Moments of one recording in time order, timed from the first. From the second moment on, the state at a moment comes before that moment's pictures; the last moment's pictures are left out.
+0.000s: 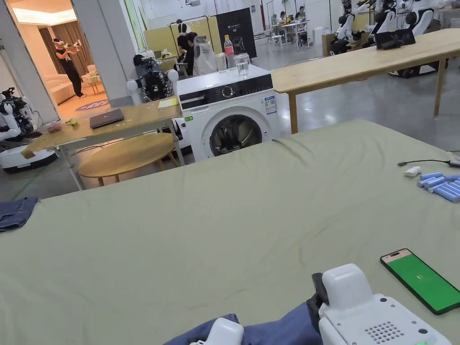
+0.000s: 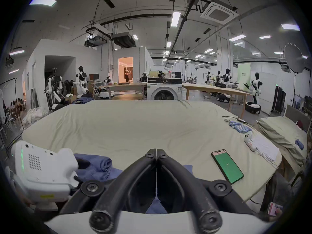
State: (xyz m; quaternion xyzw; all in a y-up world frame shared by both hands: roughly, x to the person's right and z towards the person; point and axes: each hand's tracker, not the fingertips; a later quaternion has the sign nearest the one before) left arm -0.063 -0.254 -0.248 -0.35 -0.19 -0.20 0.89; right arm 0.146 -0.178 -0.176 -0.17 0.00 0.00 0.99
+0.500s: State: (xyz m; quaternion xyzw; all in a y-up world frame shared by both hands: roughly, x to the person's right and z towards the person) left arm -0.155 -0.227 -0.245 -0.39 -0.16 0.11 0.90; right arm 0.164 -0.193 -0.182 -0.19 0.03 -0.03 0.98
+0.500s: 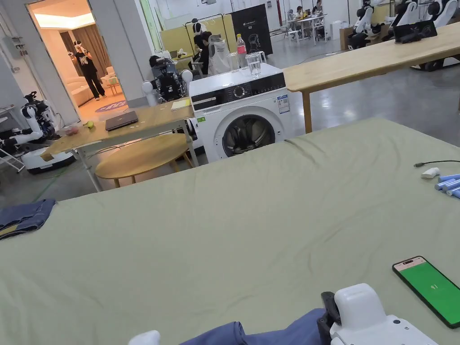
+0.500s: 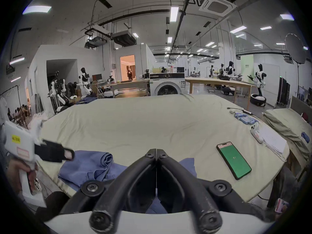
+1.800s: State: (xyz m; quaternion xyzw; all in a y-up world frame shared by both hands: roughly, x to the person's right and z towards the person) left arm -0.251 -0.343 -0.227 -0.36 -0.13 0.59 0.71; right arm 0.114 -0.184 -0.194 -0.19 0.05 0.01 0.98
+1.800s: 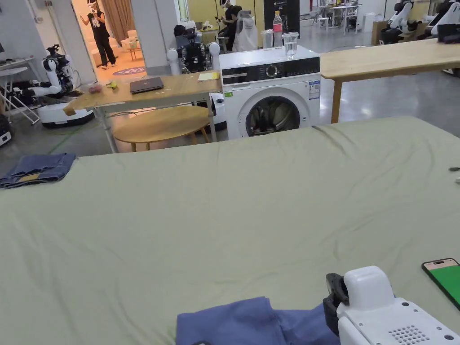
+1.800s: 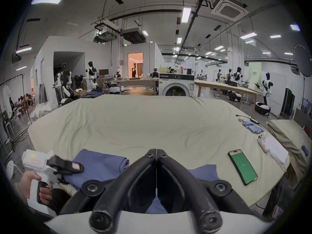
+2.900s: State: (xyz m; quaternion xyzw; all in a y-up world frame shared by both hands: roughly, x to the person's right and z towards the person) left arm -0.036 -0.213 -0.217 -0.37 -0.22 -0.12 0.90; right arm 0.169 -0.185 -0.170 -0.19 0.00 0.00 0.98
